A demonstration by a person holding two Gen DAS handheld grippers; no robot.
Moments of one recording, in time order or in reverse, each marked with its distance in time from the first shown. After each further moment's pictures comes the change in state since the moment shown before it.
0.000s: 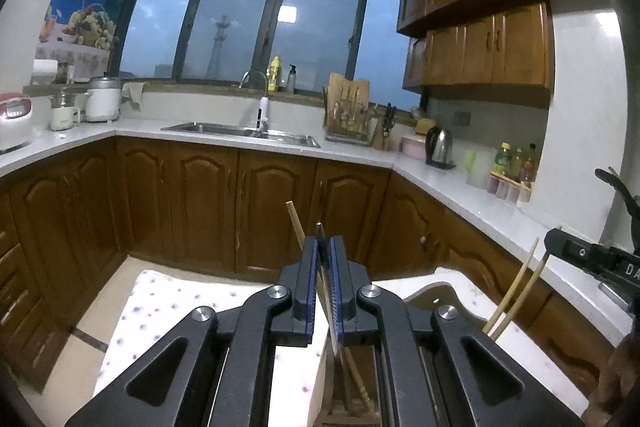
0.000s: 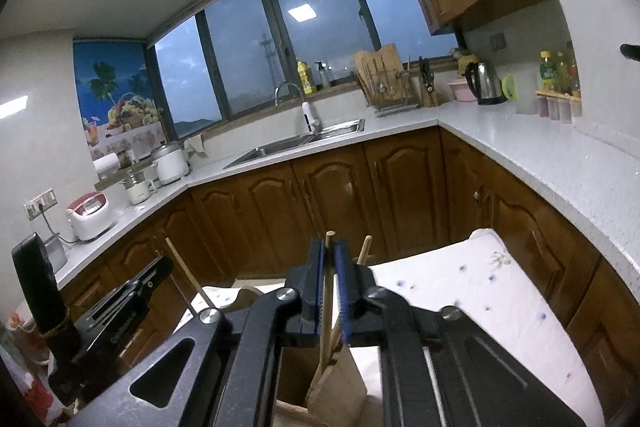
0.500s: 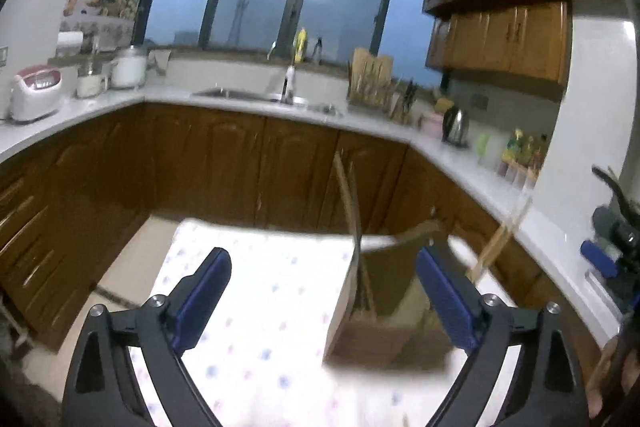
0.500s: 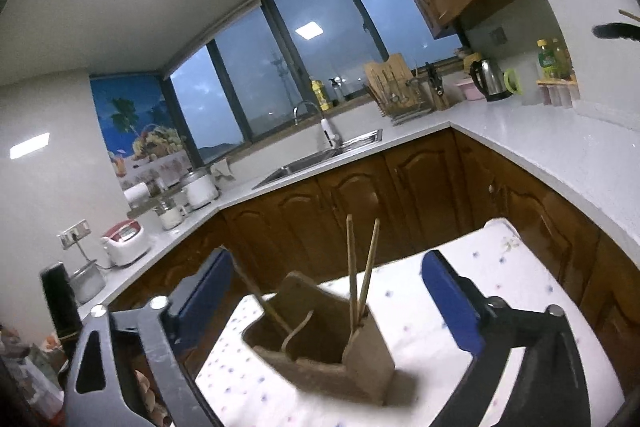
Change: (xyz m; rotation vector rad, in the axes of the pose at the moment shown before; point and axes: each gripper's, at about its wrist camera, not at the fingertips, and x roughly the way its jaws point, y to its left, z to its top) left arm -0.080 0.010 -0.004 -0.045 0.144 0.058; right arm -0.070 -0.007 -0.013 0.093 -0.056 0.106
